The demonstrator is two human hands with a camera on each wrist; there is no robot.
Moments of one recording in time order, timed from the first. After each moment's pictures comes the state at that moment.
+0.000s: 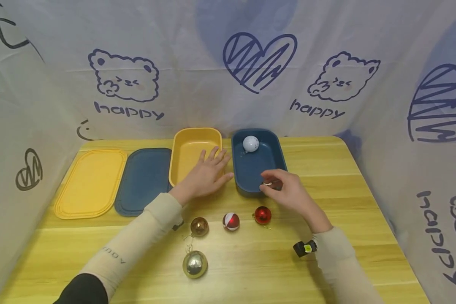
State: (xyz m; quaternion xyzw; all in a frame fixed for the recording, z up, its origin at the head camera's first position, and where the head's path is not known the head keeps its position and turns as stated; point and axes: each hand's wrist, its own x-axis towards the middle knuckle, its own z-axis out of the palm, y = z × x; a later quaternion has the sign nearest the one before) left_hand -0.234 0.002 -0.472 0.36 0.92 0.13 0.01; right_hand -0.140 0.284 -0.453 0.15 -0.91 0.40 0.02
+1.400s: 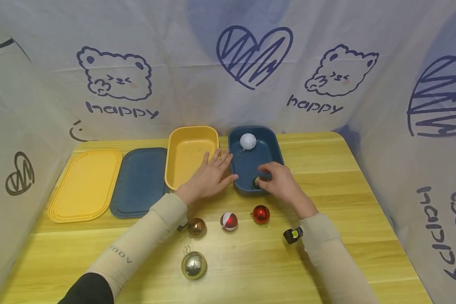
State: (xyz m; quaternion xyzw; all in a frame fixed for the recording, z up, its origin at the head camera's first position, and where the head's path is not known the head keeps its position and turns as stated) left_hand -0.238 0.023 -0.491 0.35 0.93 0.11 0.04; right_hand -0.176 0.280 -0.473 0.11 -0.95 0.30 0.01
